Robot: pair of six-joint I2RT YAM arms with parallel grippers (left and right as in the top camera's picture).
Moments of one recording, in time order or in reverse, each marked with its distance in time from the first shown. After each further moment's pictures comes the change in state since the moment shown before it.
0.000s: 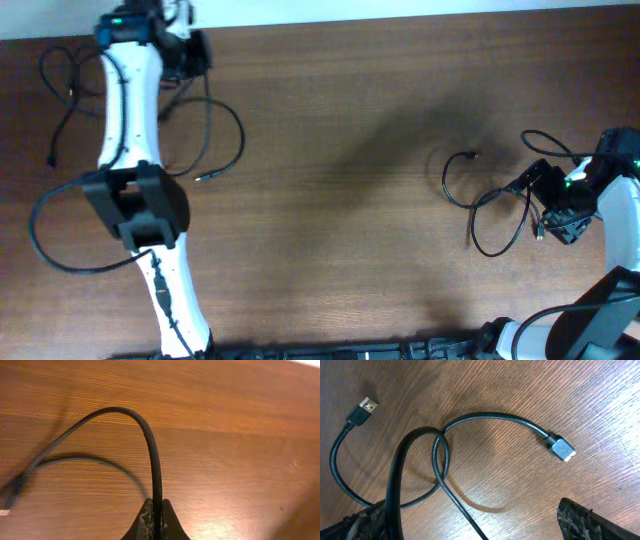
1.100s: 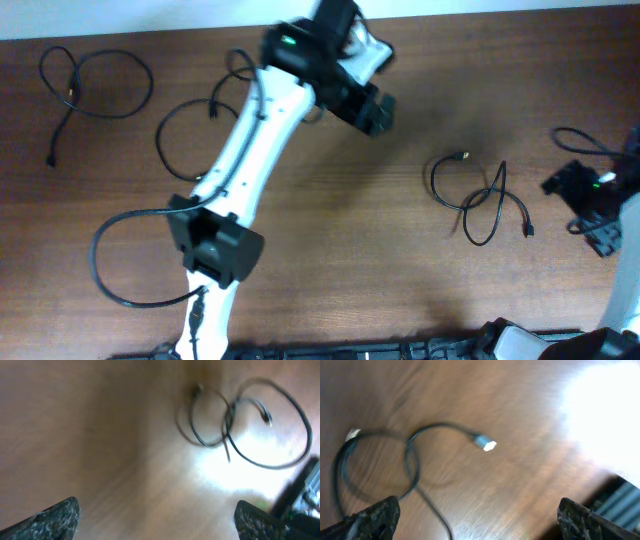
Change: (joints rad) left arm -0.597 -0.154 -0.044 -0.175 0.128 0.218; right arm -0.053 -0.158 0.166 -0.273 0.235 0.106
